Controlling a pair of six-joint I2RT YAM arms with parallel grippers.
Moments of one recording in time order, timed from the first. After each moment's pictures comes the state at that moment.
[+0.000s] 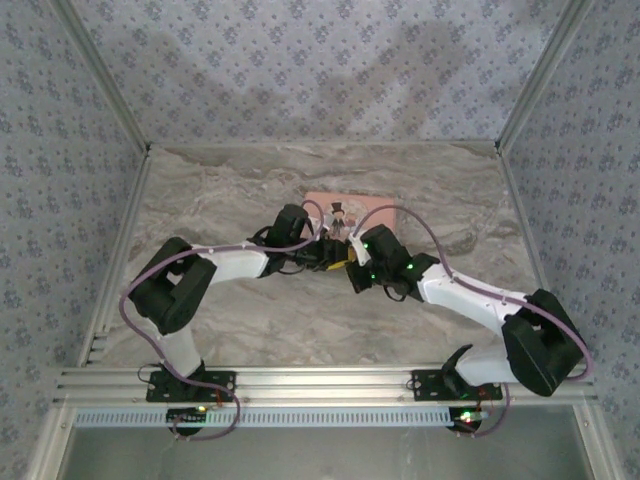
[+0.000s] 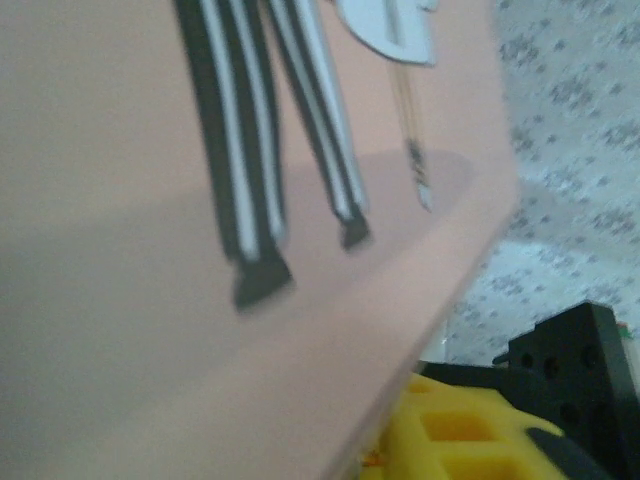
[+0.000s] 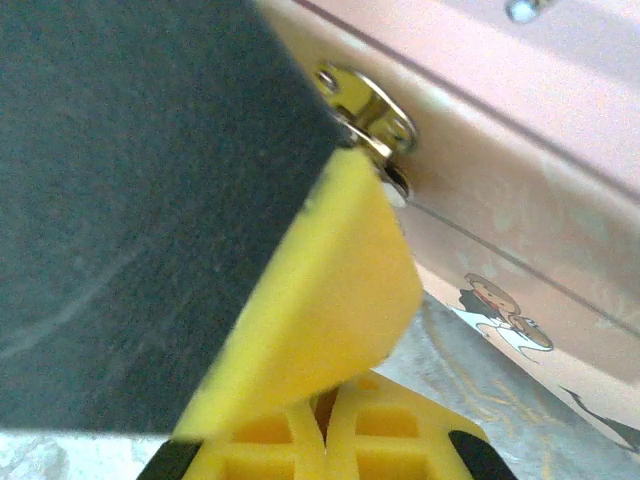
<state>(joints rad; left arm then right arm) -0.70 1.78 0.93 0.26 0.70 -0.99 0.71 1.33 0.73 -0.27 -0.10 0.20</state>
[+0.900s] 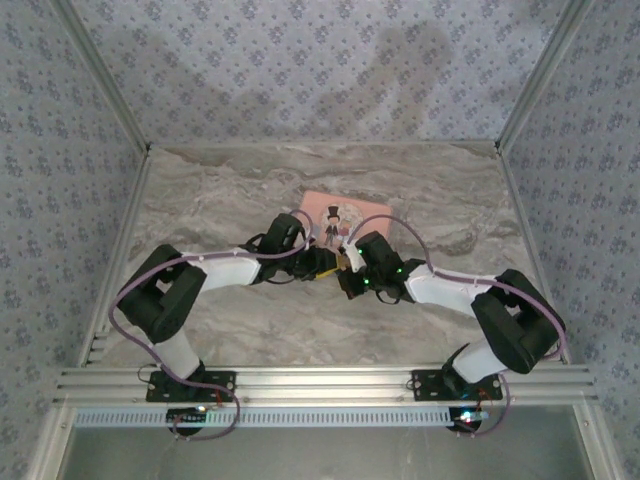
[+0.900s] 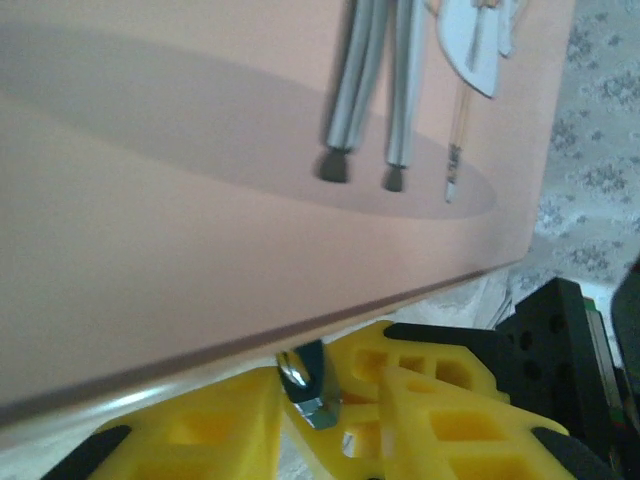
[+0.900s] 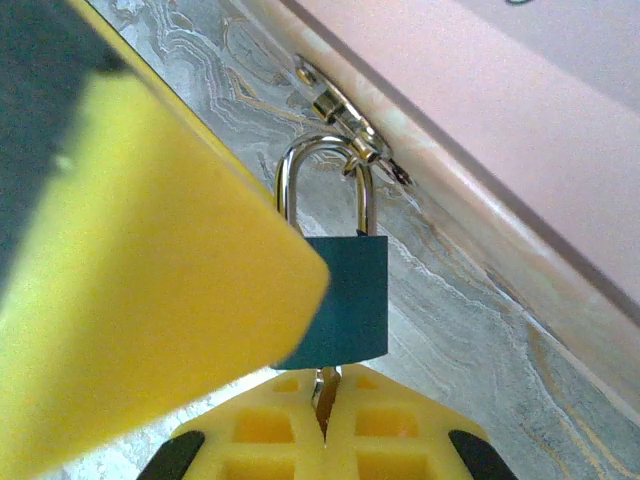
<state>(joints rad) -0.70 1.70 0.84 0.14 0.57 -0.99 0.70 1.48 0.67 -0.07 -0.22 0.24</state>
